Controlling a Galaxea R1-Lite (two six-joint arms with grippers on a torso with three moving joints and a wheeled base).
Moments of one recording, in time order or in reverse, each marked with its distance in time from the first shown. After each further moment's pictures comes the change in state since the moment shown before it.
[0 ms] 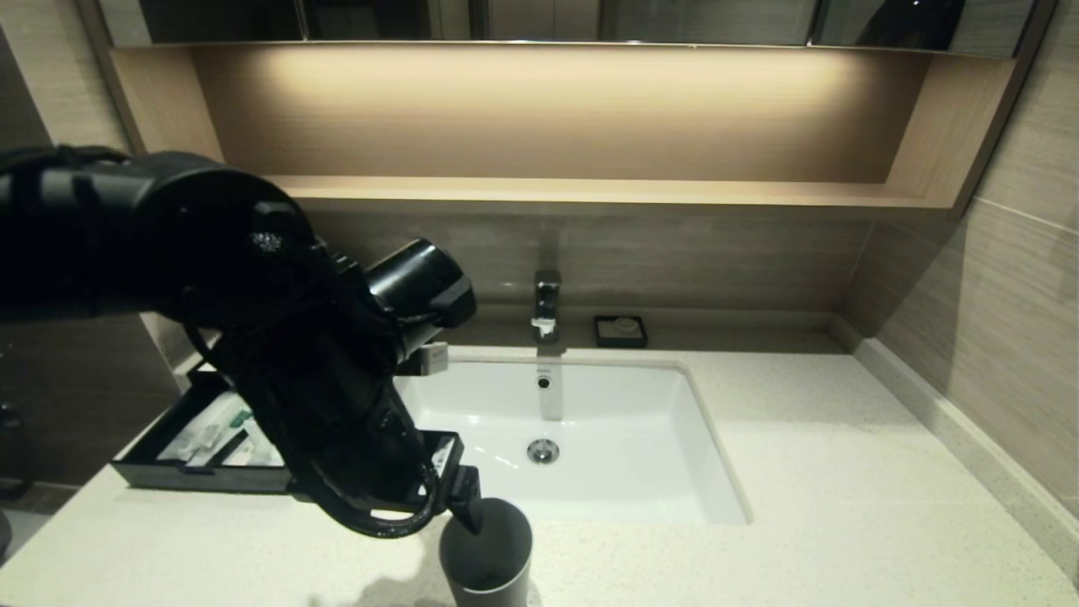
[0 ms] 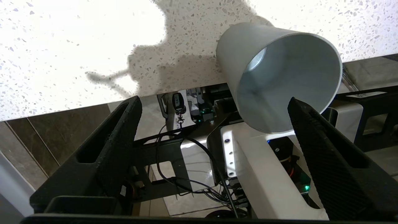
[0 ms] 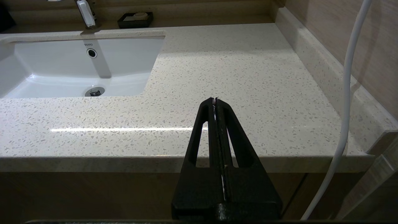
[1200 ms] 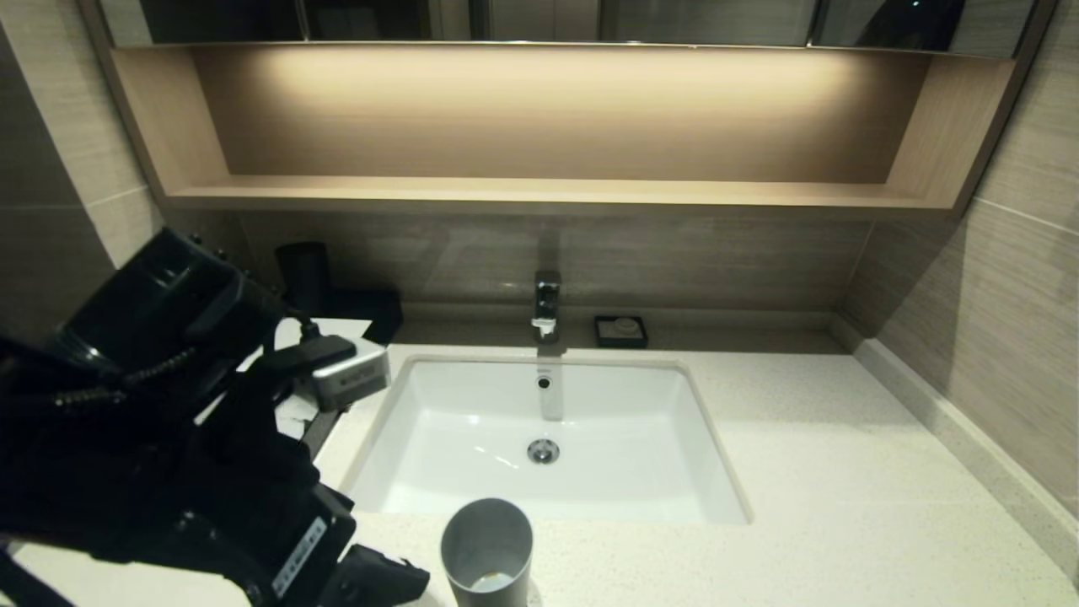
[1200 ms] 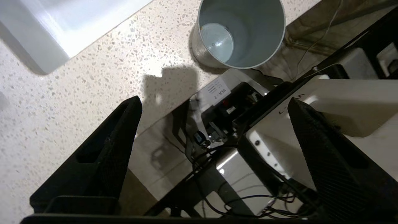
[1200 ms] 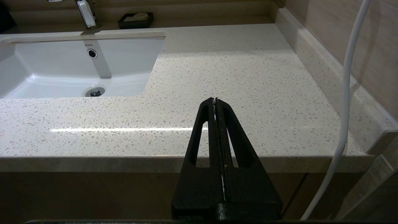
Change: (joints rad) left arm 0.042 -0.387 0.432 -0.380 -0.129 0.430; right arm 0.000 0.000 0.000 -0.001 0.000 0.000
